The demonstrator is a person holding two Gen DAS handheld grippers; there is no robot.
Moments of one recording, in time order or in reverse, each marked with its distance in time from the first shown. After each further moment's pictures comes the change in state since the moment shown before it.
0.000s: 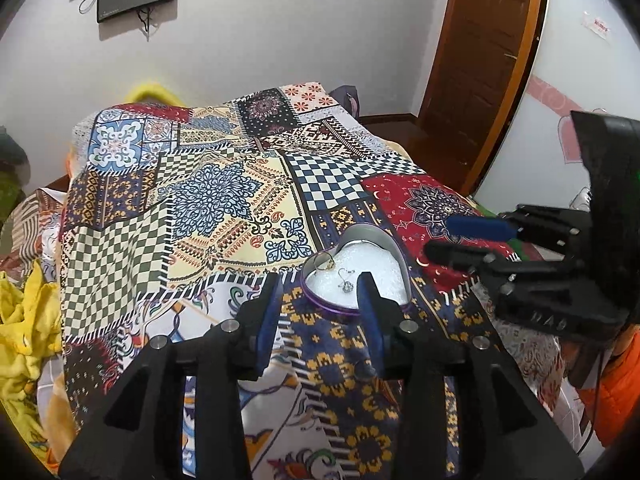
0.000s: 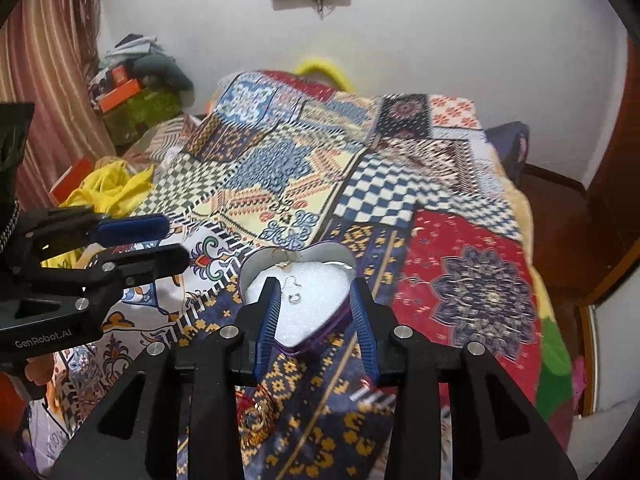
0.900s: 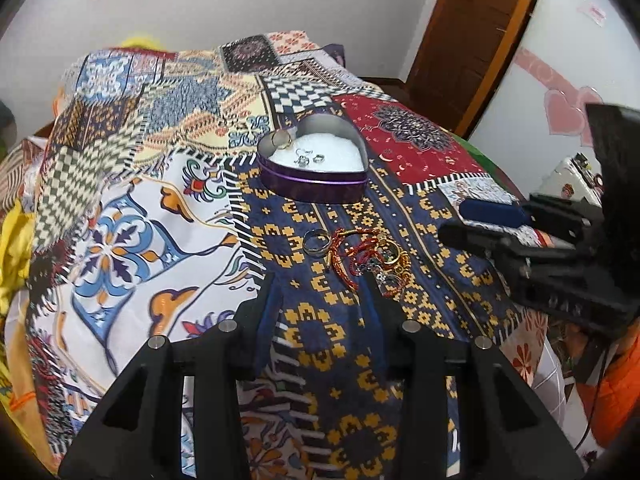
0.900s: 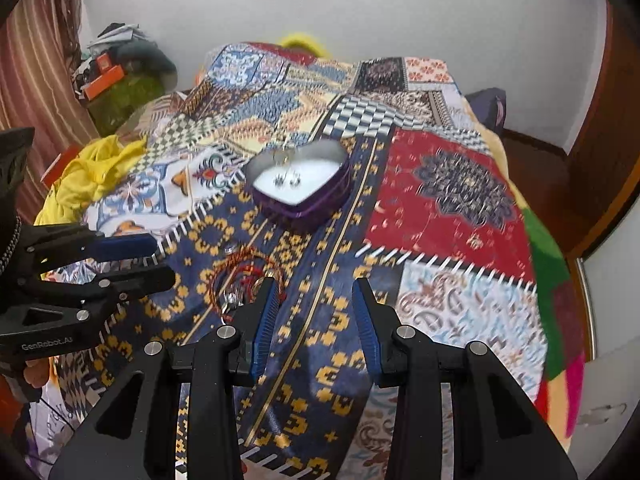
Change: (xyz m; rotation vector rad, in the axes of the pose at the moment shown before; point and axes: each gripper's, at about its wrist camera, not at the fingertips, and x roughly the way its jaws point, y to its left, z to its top) left arm 0.004 -0.026 -0.082 -0.055 0.143 -0.074; right arm -0.014 0.014 -0.078 0.054 0.101 -0.047
